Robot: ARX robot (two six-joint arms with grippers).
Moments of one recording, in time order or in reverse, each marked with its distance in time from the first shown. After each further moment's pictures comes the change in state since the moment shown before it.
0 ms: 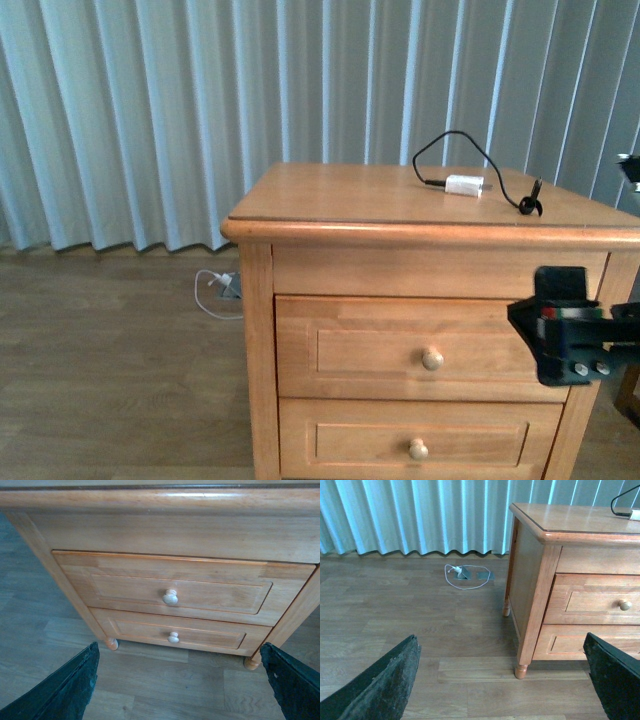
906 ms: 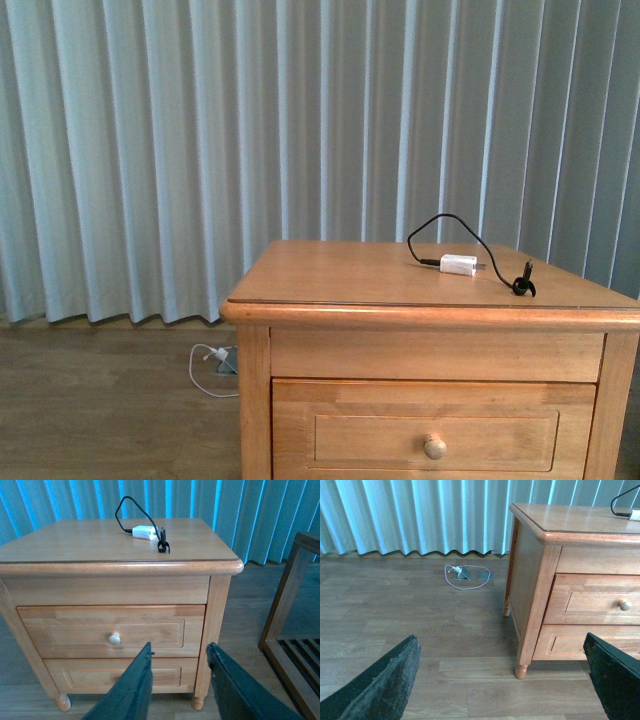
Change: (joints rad) left arm 0.000 0.000 0.000 0.000 0.000 0.000; right arm -0.107 -0.526 -0.435 0.242 0.126 -0.074
